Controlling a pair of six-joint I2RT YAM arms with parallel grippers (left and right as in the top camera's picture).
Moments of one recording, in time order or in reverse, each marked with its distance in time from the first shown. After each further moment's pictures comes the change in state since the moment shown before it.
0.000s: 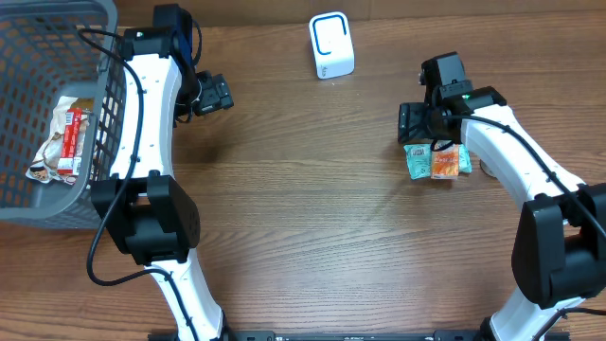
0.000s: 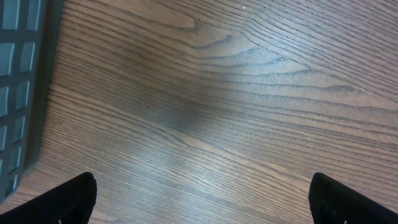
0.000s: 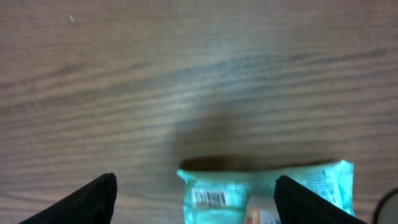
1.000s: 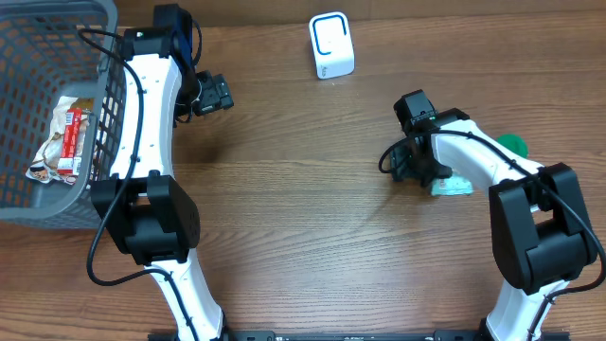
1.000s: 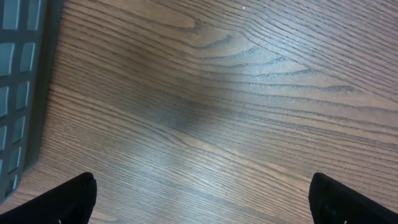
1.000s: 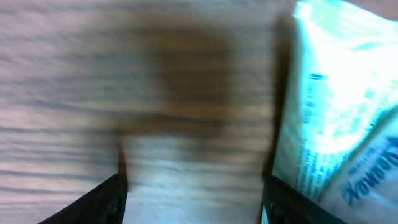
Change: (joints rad) left arm 0.000 0.000 0.000 0.000 0.000 0.000; right arm 0.087 0.097 -0.111 -0.148 0.073 0.004
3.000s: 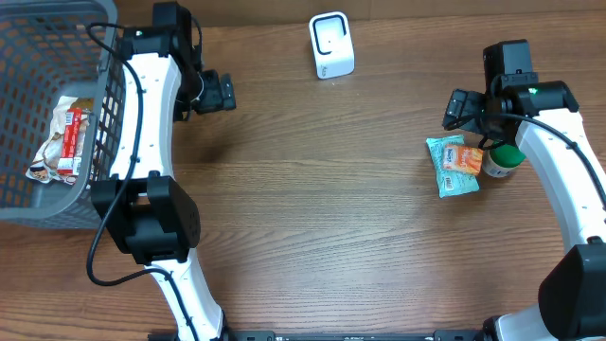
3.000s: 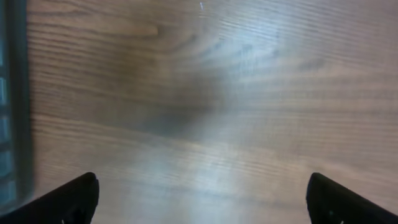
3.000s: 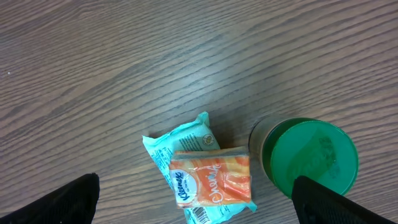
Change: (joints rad) left arm 0.000 0.000 0.036 -0.020 0.077 0.188; right arm -0.249 -0.275 0.151 -0.100 0.007 0.100
